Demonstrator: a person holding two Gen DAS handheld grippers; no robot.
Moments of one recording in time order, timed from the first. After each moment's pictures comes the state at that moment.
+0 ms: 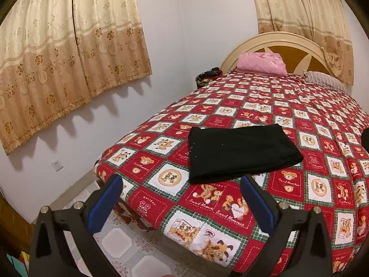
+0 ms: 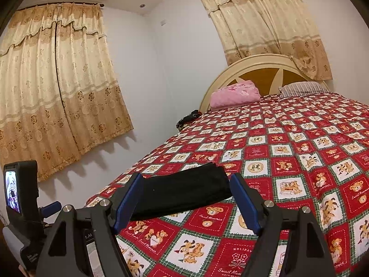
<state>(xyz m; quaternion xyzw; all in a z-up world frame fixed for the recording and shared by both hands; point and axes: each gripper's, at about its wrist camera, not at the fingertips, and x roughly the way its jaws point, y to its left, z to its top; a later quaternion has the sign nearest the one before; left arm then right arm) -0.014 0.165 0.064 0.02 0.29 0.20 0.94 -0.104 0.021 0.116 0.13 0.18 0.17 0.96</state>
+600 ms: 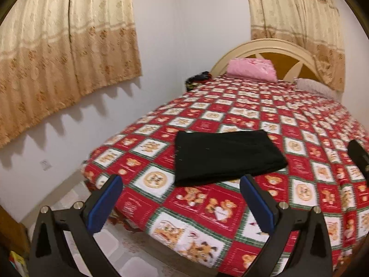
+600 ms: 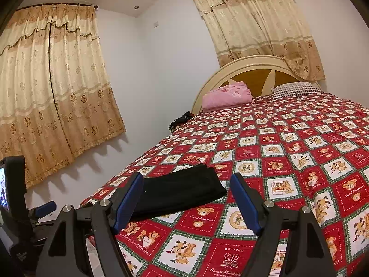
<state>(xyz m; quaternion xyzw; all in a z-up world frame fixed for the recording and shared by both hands) -0.016 0.162 0.069 -0.01 0.28 0.16 0.95 -0.106 0.015 0.115 0.13 0.18 0.15 0.96</state>
